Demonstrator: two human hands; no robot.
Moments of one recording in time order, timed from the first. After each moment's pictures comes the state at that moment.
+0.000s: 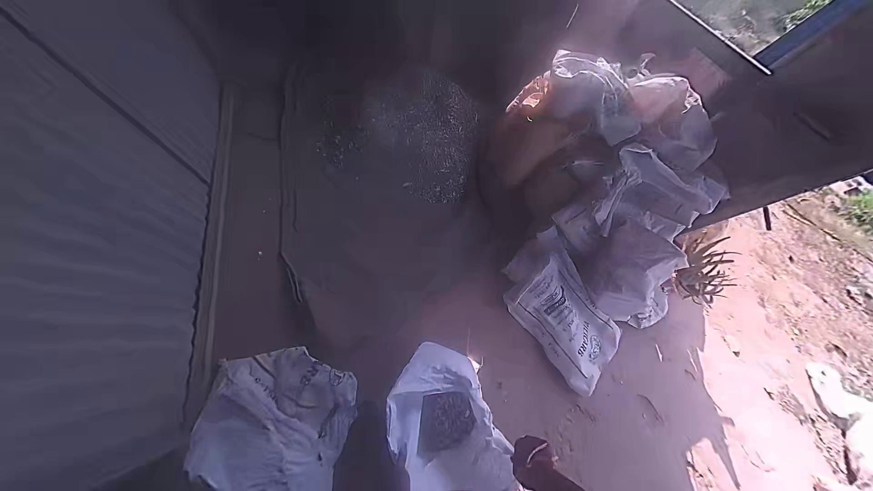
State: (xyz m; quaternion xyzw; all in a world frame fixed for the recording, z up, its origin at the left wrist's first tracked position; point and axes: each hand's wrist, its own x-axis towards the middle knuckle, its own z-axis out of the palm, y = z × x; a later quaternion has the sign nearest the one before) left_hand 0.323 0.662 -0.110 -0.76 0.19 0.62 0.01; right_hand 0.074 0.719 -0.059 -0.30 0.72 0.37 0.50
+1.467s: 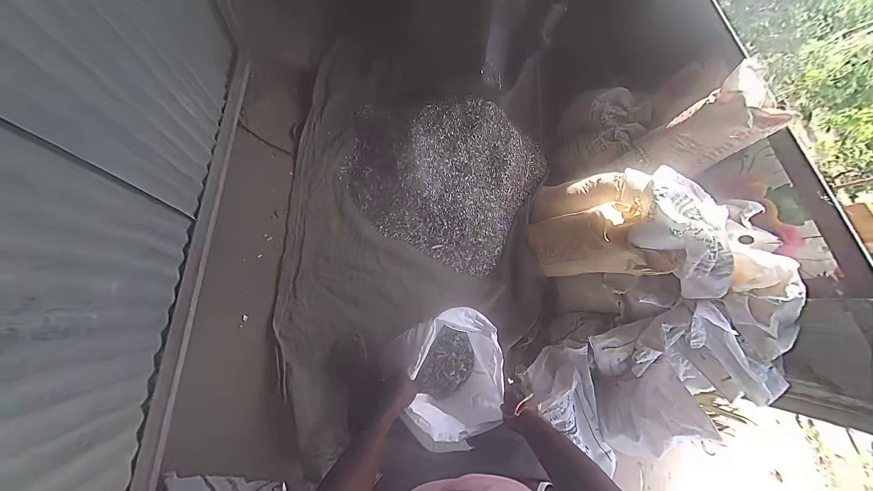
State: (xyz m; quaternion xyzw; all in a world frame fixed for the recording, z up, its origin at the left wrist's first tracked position) left_hand 0.247 -0.043 -0.144 -0.57 0.51 0.62 0.18; right_hand -0.005 0.044 -0.031 -0.37 0.74 0.42 0.38
